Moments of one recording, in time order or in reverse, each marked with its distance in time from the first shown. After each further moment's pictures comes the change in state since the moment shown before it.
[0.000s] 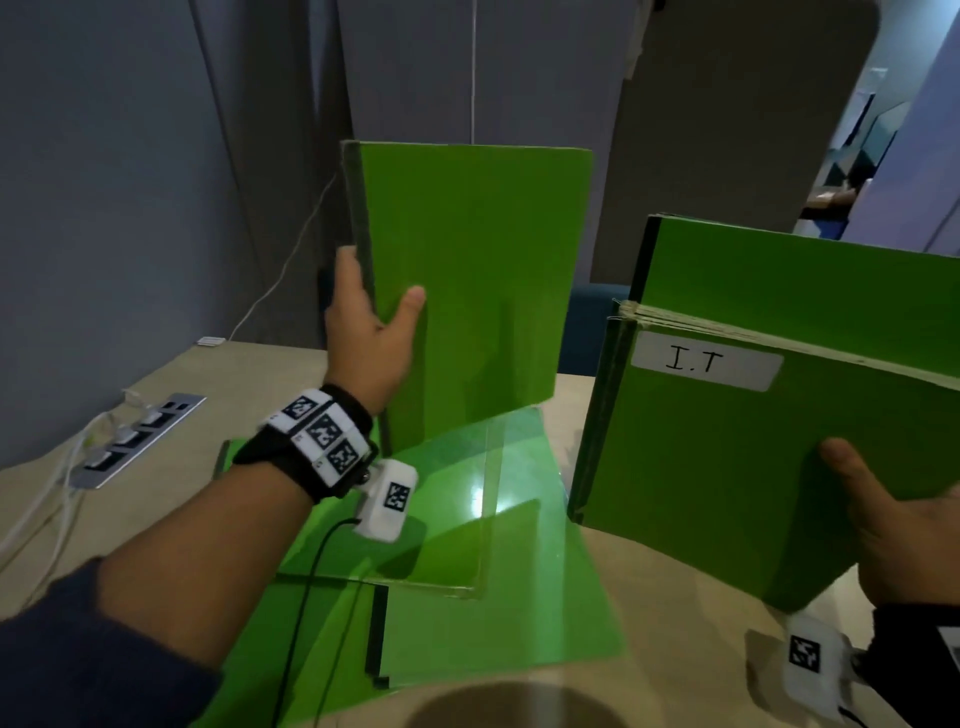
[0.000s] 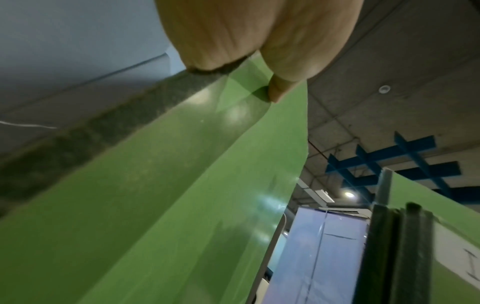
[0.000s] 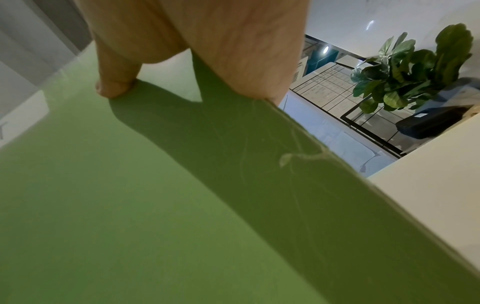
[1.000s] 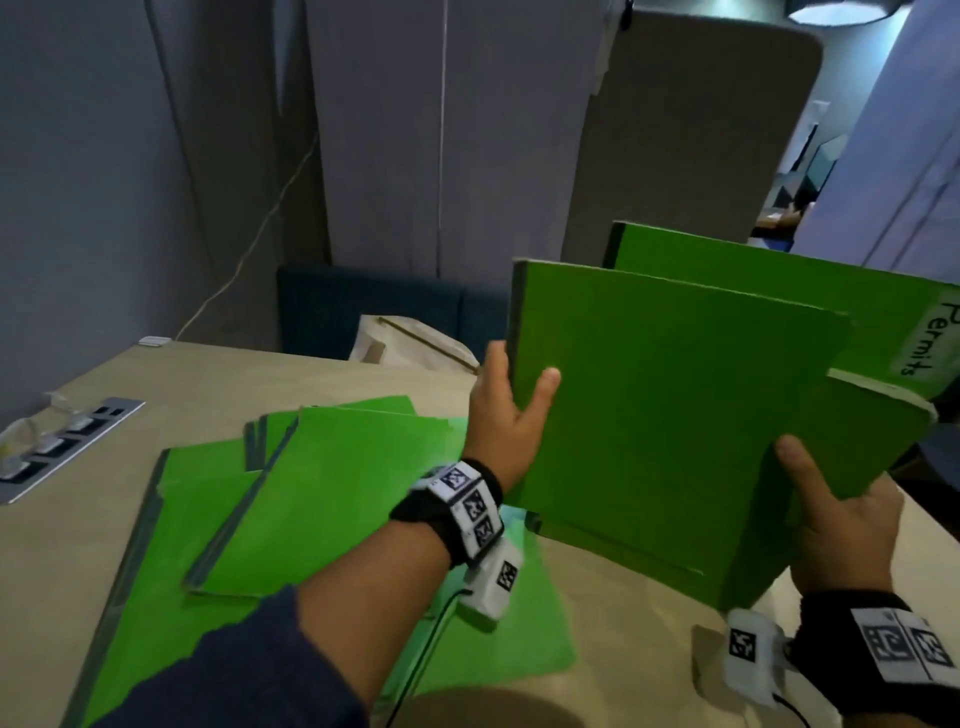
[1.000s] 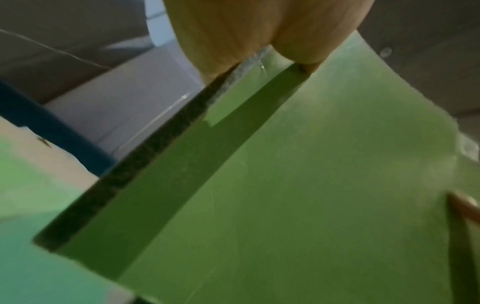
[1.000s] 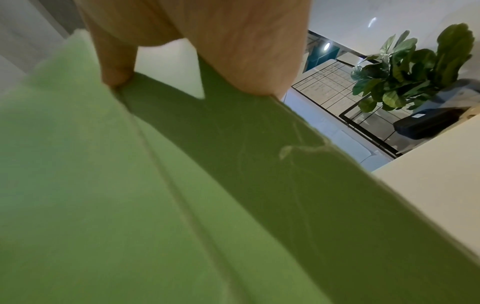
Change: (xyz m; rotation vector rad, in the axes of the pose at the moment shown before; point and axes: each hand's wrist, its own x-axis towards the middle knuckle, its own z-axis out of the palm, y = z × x) left_hand -0.088 0.001 0.136 -0.230 -0.268 -0.055; right_hand -0.047 -0.116 0.058 0.150 0.094 -0.157
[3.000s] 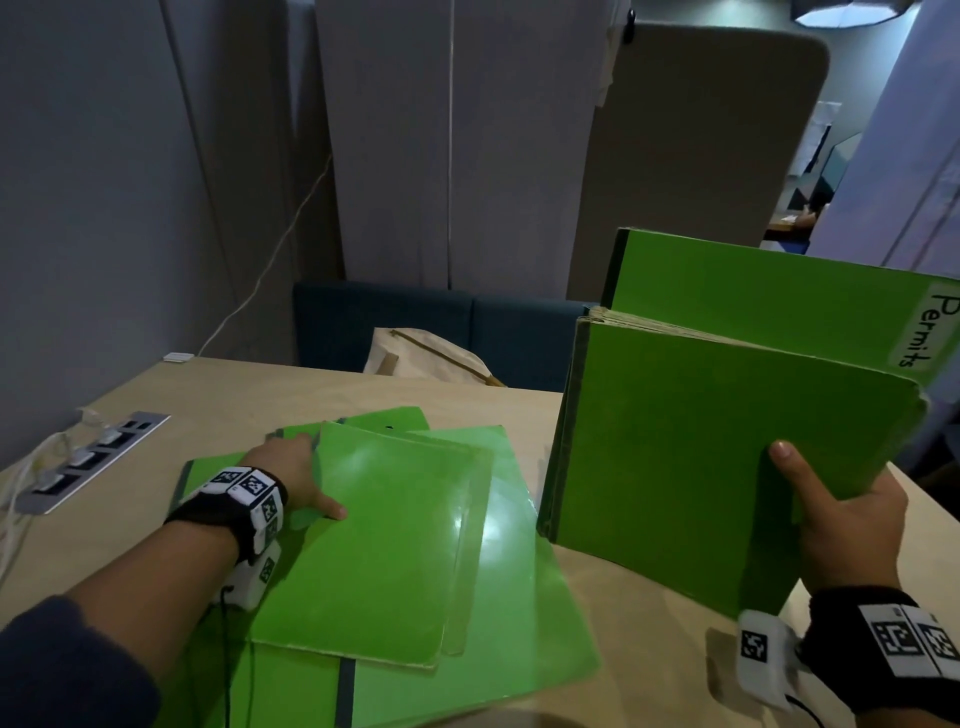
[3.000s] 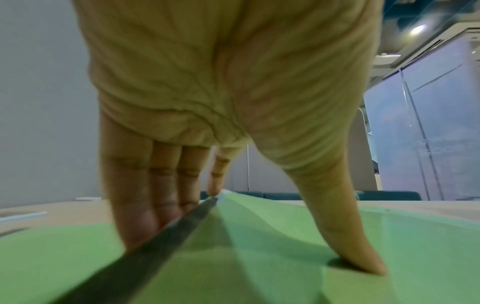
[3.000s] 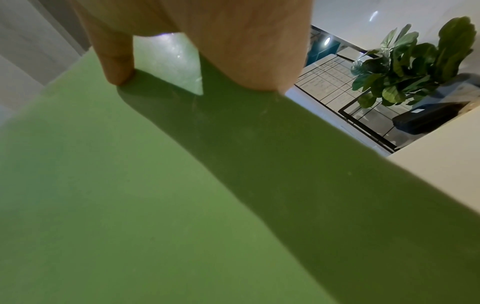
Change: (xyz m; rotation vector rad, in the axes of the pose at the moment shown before) left_hand 0.017 -0.096 -0.227 1.349 -0.518 -0.732; right_hand 0.009 0.013 0.000 -0.066 0.027 -0.014
